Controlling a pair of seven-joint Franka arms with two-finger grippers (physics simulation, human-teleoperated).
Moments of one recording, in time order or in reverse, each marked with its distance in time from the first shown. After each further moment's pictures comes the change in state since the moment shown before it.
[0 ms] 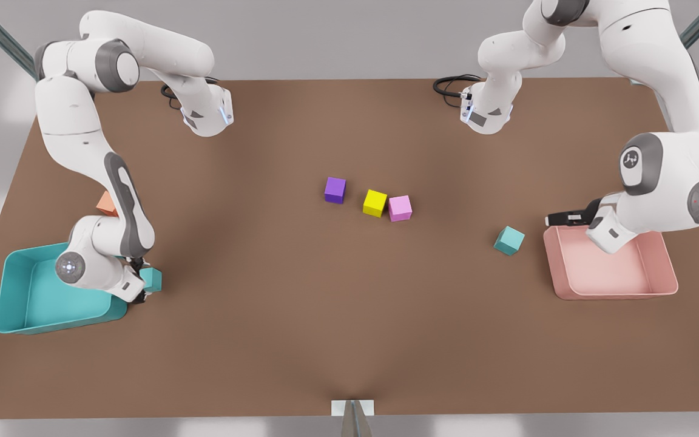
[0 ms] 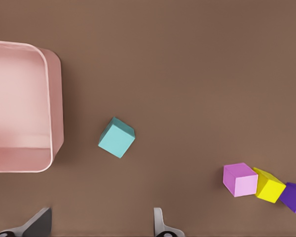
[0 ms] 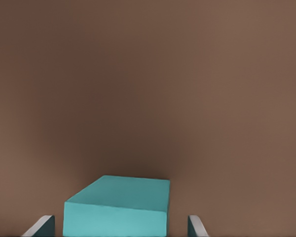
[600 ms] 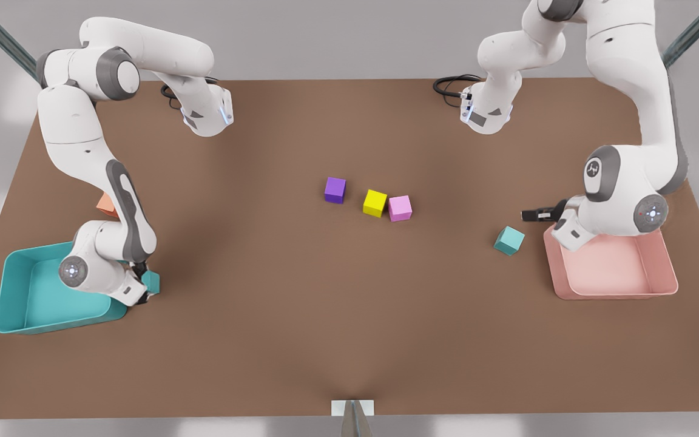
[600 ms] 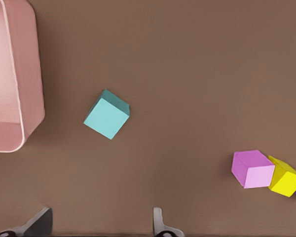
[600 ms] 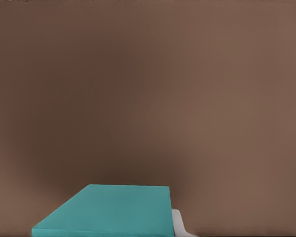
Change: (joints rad) left arm -0.059 -0.038 -0.007 -0.273 0.003 0.118 -0.091; right arm 0.000 0.046 -0.003 0.034 0.010 0.032 0.015
